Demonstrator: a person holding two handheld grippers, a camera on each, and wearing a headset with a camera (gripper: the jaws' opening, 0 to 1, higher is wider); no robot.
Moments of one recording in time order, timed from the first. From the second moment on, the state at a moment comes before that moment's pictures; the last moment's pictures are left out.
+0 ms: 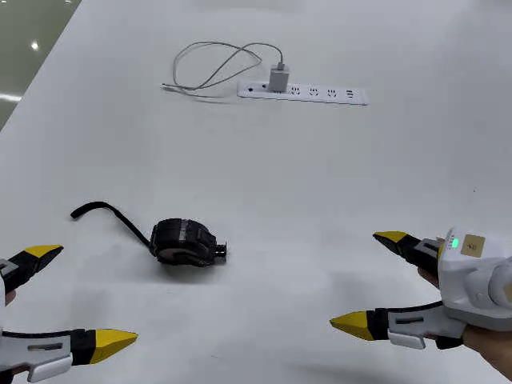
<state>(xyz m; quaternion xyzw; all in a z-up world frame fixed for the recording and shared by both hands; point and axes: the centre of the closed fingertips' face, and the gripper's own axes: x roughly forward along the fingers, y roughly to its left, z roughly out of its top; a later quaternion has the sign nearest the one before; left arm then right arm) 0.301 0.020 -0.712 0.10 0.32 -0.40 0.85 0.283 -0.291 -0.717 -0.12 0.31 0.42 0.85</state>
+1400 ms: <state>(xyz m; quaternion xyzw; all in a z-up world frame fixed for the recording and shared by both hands) 0.288 0.039 -0.714 0.10 0.33 -0.40 0.85 0.257 -0.313 -0.728 -0.12 0.33 0.40 0.85</state>
